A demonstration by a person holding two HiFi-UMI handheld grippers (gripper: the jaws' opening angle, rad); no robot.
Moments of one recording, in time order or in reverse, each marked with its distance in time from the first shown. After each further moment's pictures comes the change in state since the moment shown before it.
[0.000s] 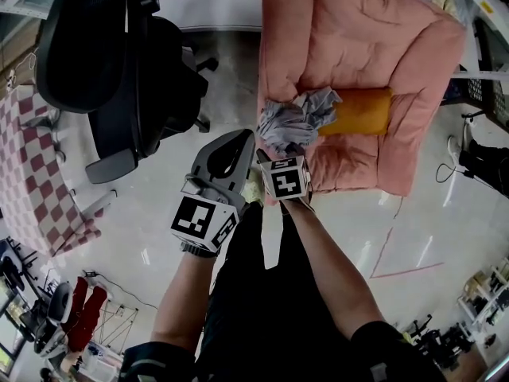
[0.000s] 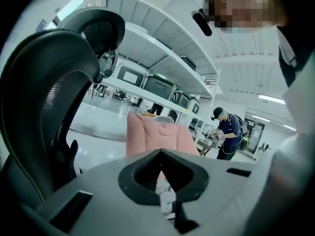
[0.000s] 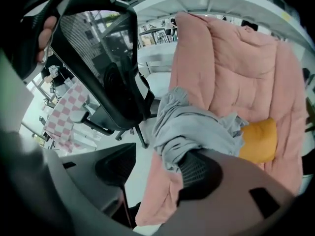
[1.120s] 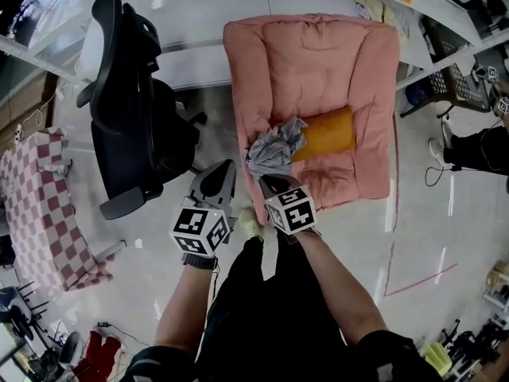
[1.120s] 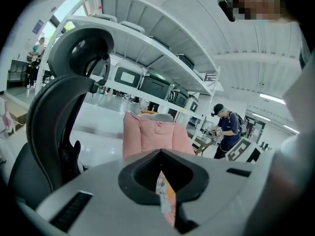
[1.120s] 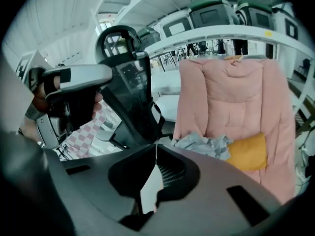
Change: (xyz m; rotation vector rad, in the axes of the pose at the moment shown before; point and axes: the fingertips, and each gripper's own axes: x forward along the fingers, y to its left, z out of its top) left arm -0.030 -0.034 0.016 -0.006 0.065 0.013; right arm -0.144 0.019 0.033 -0.010 -0.251 0.108
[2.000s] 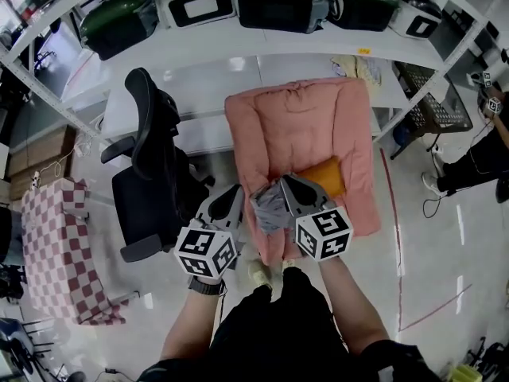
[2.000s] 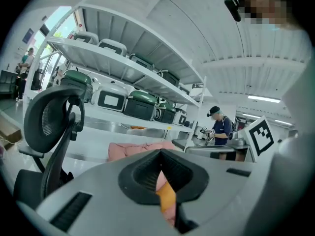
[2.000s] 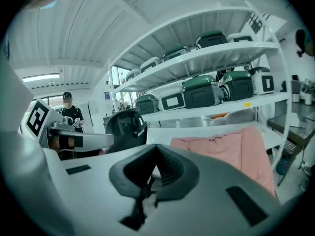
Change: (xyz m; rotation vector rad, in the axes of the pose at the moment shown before) left arm -0.037 -0.076 0.125 0.092 -0.099 -0.083; right arm -0.195 0.003 0.179 -0.073 -0.595 -0.118
